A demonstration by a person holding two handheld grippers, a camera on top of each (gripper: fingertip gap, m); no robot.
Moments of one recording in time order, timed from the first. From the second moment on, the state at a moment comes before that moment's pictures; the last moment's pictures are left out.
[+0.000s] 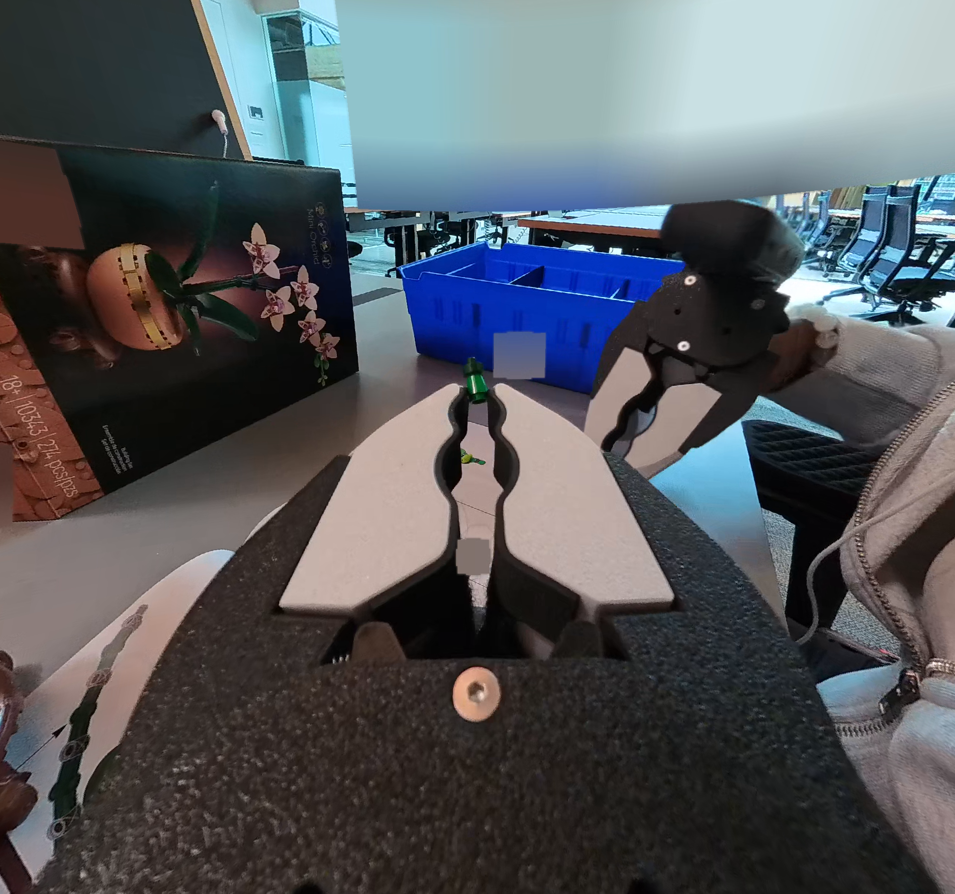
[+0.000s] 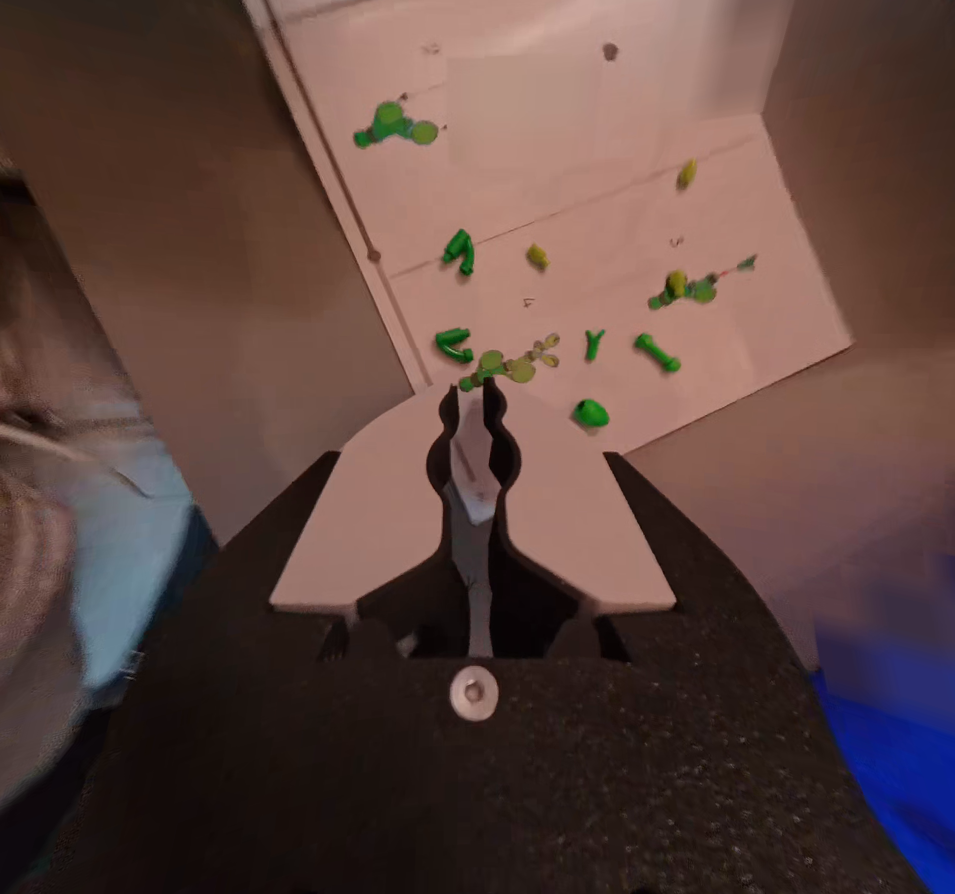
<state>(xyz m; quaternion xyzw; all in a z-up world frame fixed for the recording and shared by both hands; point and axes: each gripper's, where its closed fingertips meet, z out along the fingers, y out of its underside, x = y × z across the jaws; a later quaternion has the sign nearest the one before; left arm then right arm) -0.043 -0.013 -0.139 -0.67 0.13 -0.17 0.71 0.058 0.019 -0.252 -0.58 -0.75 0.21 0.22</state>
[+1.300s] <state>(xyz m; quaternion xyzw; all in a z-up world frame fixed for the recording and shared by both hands) -0.045 -0.015 -0.136 -0.66 0.12 -0.19 0.71 0.026 0.008 -0.256 -0.58 -0.78 0.17 0.19</state>
